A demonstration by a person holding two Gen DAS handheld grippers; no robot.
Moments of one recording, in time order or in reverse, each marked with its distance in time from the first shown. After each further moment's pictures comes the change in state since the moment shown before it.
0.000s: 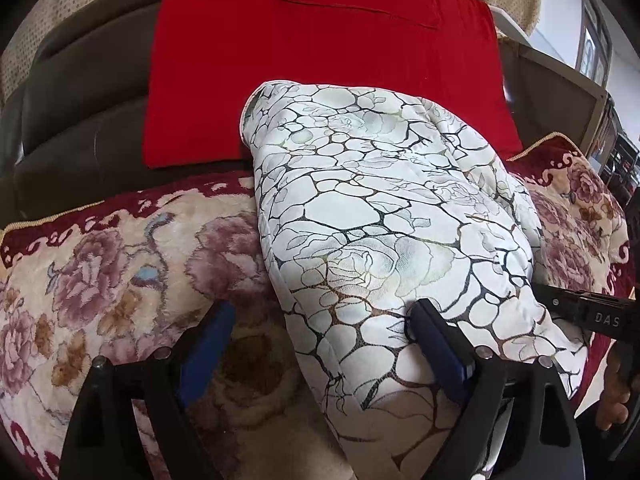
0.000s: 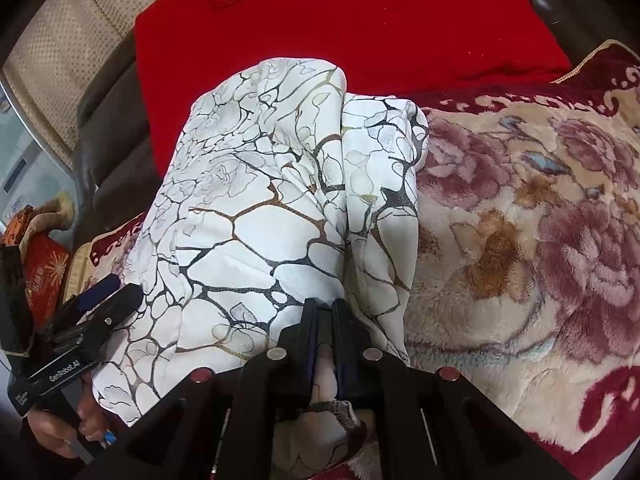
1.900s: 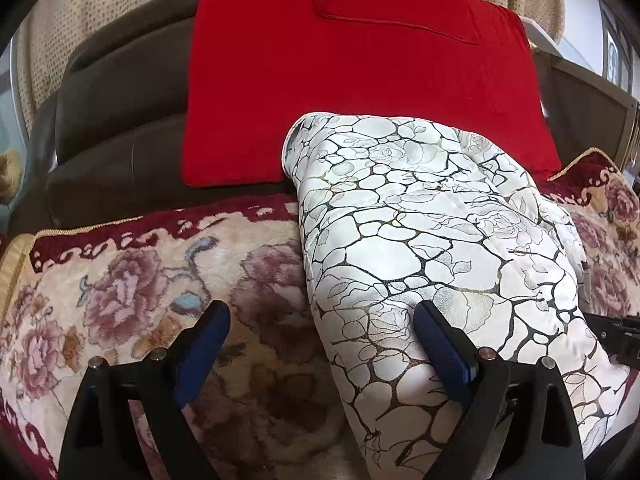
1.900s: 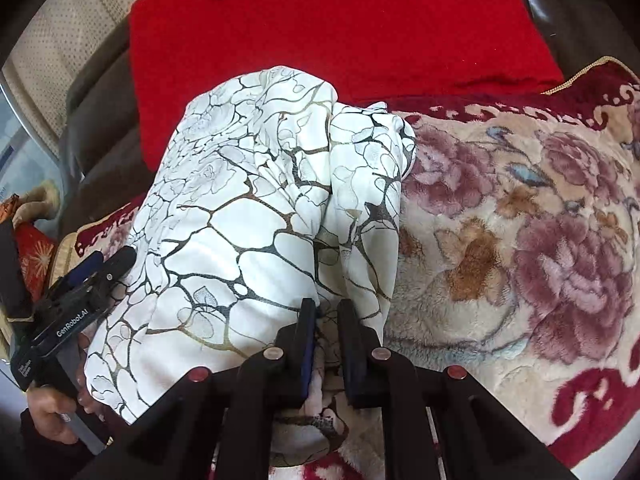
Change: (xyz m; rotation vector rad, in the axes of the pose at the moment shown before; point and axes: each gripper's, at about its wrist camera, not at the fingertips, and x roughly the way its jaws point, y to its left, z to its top) left arm 0.001 0.021 0.012 -0.011 -0.073 0.147; right arm -0.008 0.003 0.010 -0.039 0.019 -0.085
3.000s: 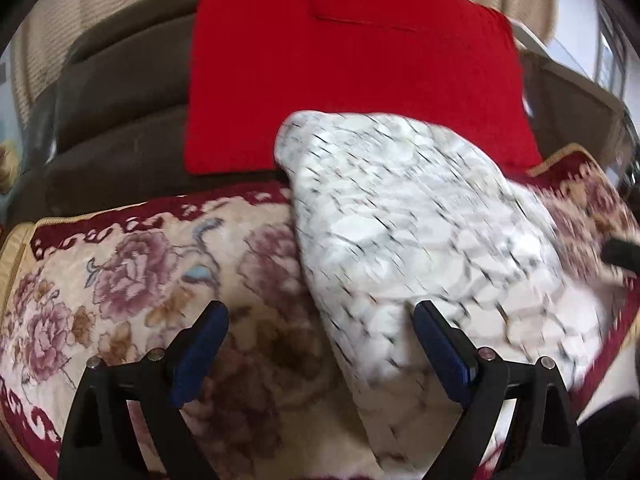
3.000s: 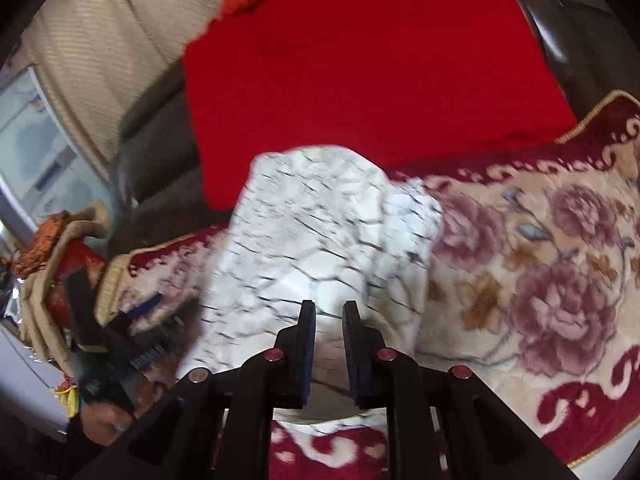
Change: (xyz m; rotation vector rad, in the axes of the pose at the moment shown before) left arm -0.045 0.002 -0.014 0.018 0.044 -0.063; right arm -0.083 0.028 0.010 -0.035 -0.132 0.181
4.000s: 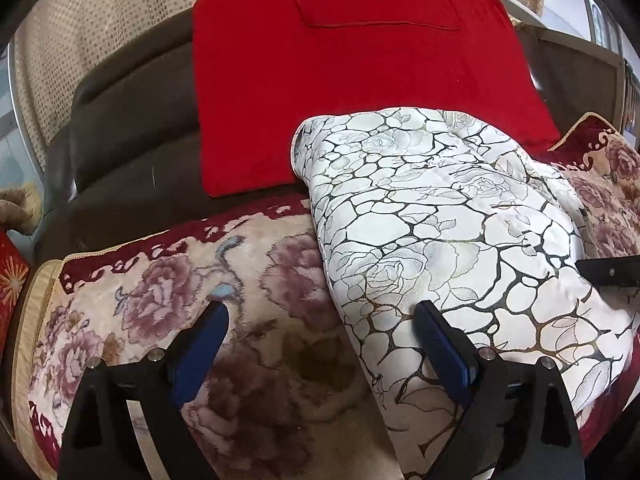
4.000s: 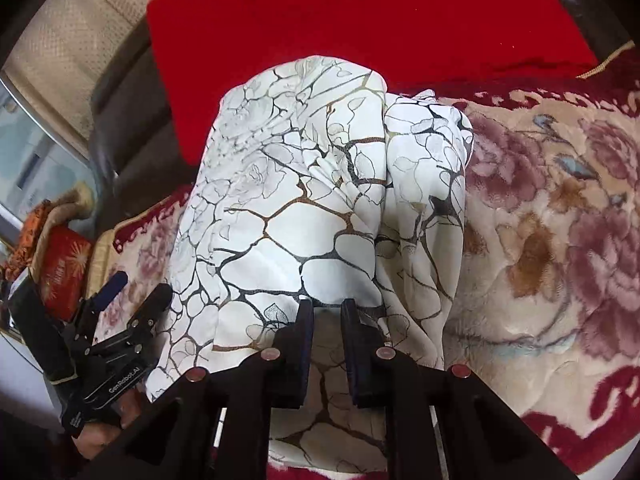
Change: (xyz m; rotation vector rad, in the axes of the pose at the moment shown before) left arm 0.008 -0.007 0.000 0.087 -0.057 0.137; right arm 0.081 -0.027 -0.011 0.088 0.181 0.003
